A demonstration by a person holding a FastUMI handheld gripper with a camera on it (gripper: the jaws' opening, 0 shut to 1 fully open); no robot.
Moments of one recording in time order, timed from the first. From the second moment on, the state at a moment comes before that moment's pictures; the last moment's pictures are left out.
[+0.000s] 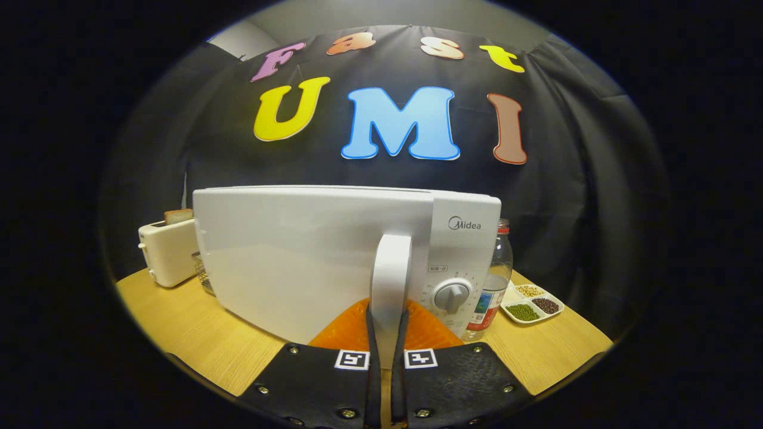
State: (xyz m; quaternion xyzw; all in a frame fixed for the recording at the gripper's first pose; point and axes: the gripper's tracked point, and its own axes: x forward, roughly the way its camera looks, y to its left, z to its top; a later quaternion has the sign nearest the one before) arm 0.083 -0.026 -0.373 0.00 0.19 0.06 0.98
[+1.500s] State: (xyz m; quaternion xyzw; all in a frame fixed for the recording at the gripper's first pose) arm -0.134 0.261 -0.315 -0.02 0.10 0.02 0.99
